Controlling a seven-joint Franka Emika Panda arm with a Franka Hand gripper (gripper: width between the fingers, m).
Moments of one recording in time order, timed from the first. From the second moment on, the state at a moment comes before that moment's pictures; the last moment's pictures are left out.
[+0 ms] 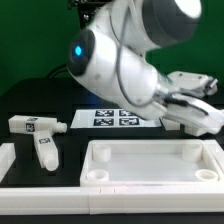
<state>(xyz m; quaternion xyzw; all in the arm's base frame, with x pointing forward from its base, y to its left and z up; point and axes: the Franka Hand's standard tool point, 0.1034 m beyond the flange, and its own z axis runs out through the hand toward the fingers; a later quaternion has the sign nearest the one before) 0.467 0.116 0.053 -0.80 0.41 0.35 0.26</state>
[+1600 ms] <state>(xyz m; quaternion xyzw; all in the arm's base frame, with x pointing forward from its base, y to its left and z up) 0.584 0.074 0.216 -0.95 0.25 -0.15 0.09</state>
